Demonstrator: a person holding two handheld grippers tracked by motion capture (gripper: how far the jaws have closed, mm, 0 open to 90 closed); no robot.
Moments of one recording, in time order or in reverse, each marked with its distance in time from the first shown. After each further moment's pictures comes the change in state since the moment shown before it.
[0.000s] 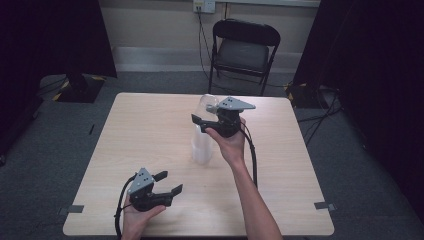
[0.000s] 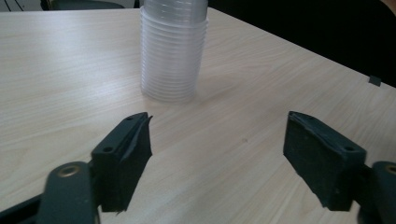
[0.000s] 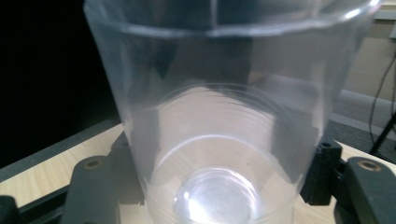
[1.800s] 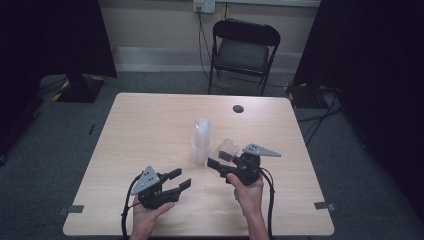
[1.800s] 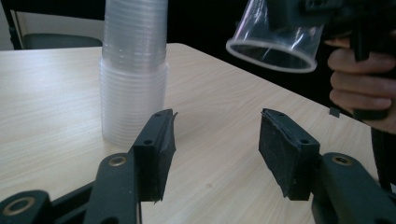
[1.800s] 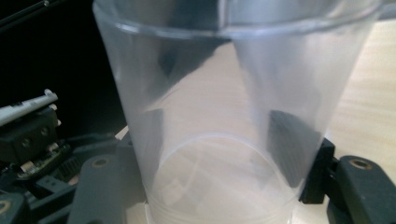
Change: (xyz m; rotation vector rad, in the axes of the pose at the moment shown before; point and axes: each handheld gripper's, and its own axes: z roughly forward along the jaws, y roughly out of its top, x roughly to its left) left arm -0.016 0.013 0.011 -0.137 -0.109 0.008; right arm 0.031 -0.095 -0.085 0.038 0.109 0.343
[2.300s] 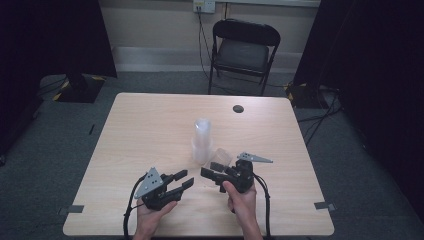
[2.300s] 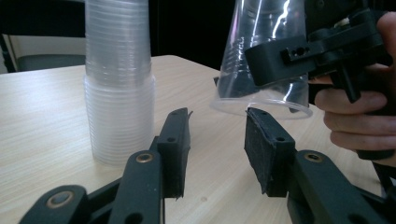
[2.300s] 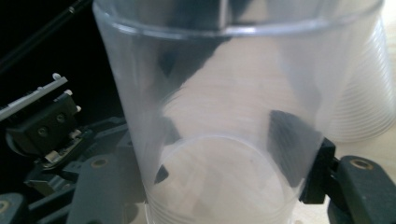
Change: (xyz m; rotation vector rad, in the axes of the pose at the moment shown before) left arm -0.006 -0.003 0.006 -0.039 -0.019 0.057; right arm -0.003 -0.029 0.013 0.046 0.116 0.151
